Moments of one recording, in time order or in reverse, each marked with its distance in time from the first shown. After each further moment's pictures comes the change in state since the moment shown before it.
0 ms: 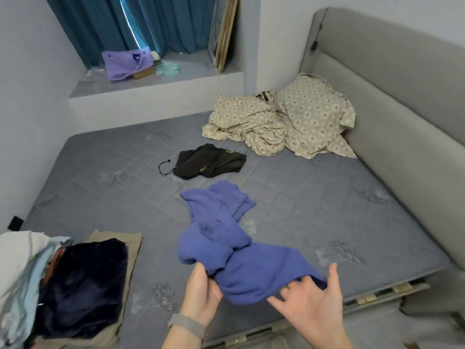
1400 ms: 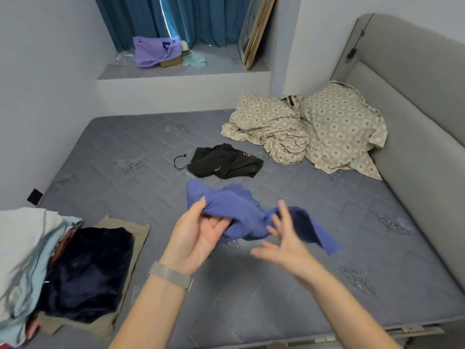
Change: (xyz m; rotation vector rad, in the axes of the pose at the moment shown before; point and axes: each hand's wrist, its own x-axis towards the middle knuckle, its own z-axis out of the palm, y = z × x) left_hand 0.016 0.110 0.093 -0.078 -0.202 0.075; right_hand 0.100 -0.051 0.093 -1.296 -0.340 -0.304
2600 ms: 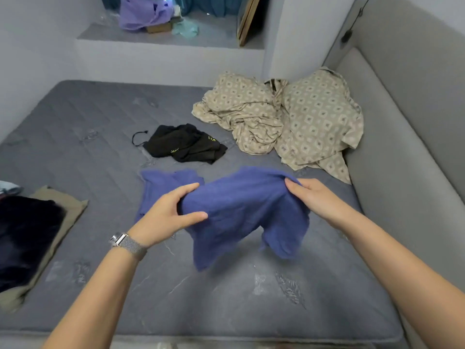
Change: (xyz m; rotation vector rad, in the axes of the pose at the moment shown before) left_hand 0.110 -0.164 0.098 1.537 -0.050 0.374; right_hand 0.049 -0.072 -0.330 -0.529 -0.052 0.081
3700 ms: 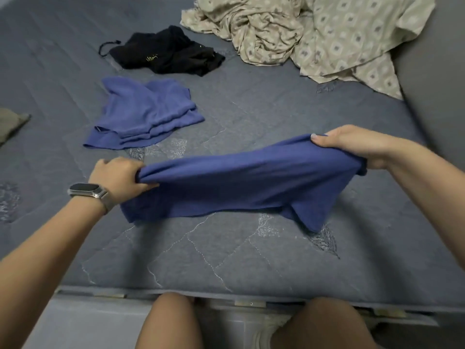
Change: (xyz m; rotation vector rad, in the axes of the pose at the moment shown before) left_hand -0.008 -0.326 0.201 1.036 0.089 -0.114; right_hand 0.073 0.332 0.053 -0.187 -0.051 0.163
